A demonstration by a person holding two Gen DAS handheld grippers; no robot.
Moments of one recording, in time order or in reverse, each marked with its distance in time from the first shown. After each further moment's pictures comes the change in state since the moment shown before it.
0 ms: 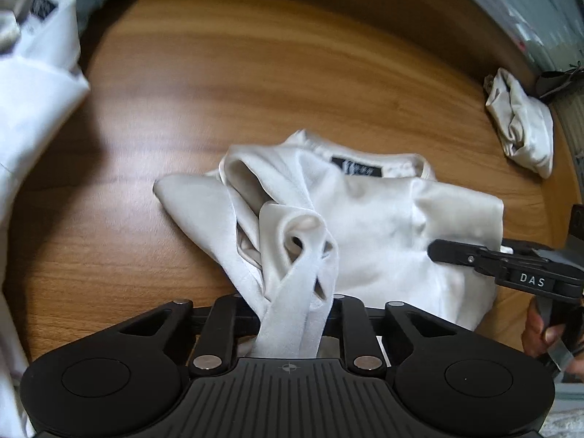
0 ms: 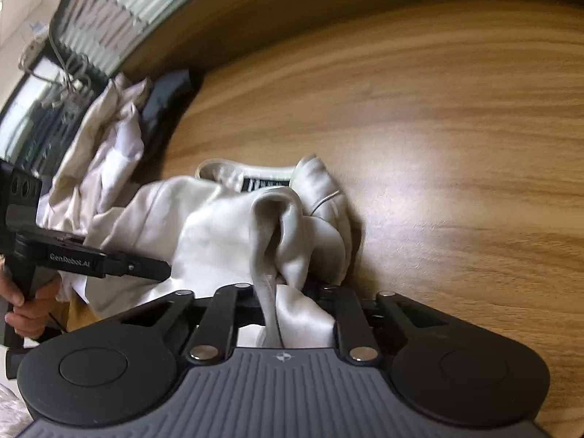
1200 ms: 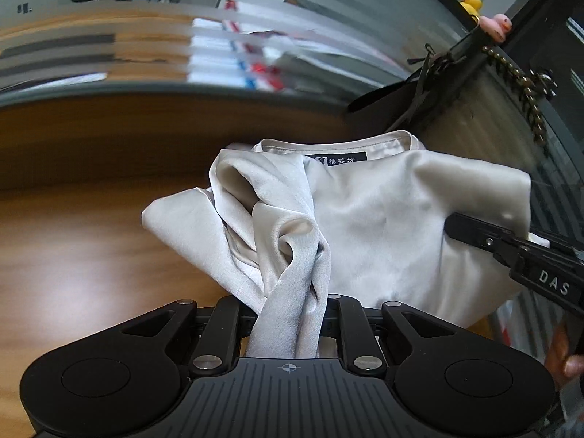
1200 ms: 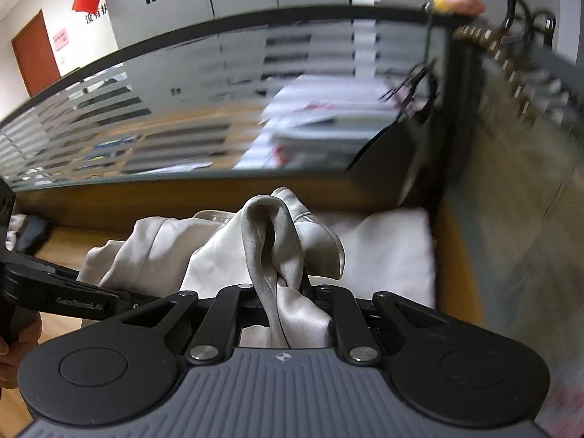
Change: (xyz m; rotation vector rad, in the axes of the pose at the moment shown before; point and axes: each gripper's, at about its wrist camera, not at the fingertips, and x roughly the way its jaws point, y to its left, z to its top) left arm 0.090 -0.425 0.157 0.132 -0.237 -0.148; right arm -0.362 -0.228 0.143 -0.185 -0.376 -0.462
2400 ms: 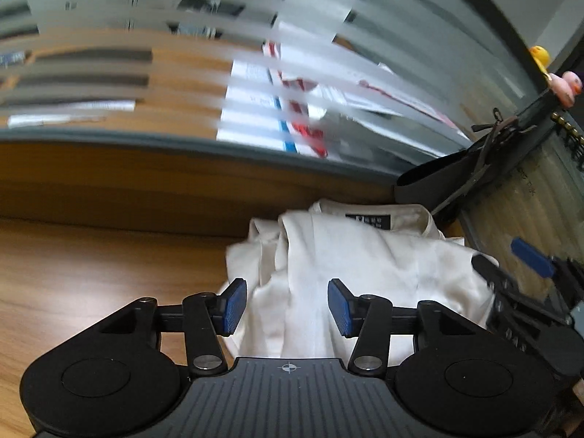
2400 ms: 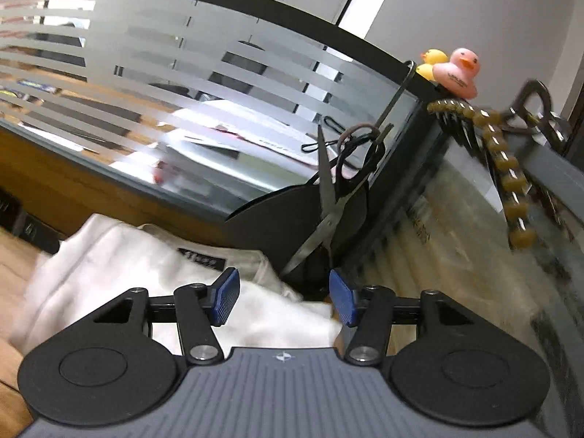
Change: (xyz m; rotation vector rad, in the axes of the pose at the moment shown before) left arm 0.014 0.005 0.059 -0.103 -0.143 0.147; right arm 0.079 -0.019 0.009 -0.315 -0.139 -0.365
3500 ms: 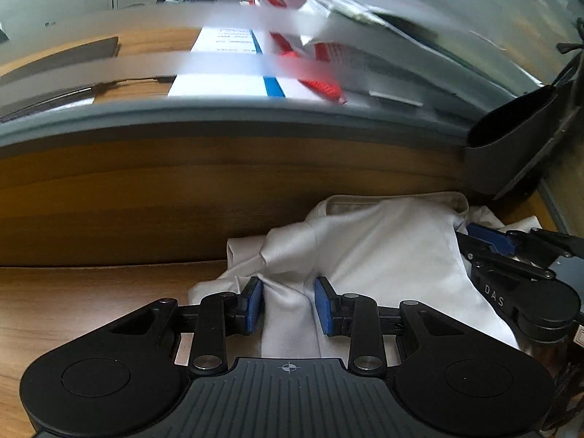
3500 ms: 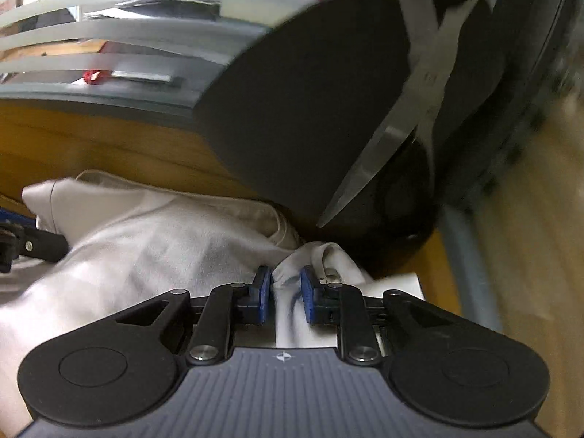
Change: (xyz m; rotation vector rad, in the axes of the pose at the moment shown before) left arm 0.126 -0.008 0.015 0.096 0.070 0.084; right arm 0.157 -0.002 -0.037 0.102 0.207 0.140
